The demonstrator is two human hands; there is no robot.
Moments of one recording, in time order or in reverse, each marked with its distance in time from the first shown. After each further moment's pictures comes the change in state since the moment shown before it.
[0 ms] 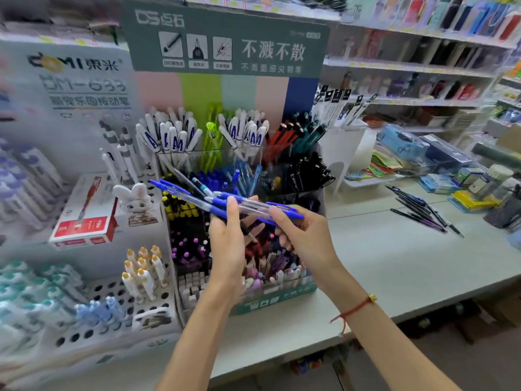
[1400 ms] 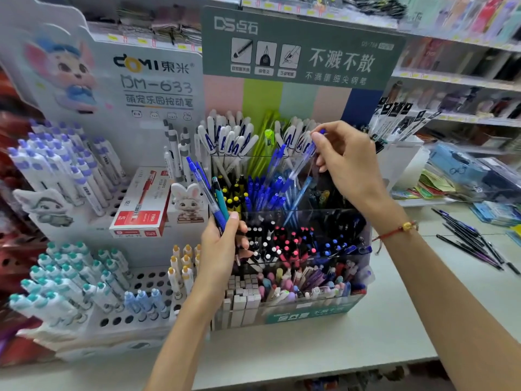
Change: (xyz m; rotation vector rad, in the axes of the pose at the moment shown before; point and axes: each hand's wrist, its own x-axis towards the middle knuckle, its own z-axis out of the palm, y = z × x) left_hand 0.019 0.024 -0.070 0.151 0.076 -0.048; right_hand 0.103 -0.071 0.024 -0.493 -0.004 -0.535
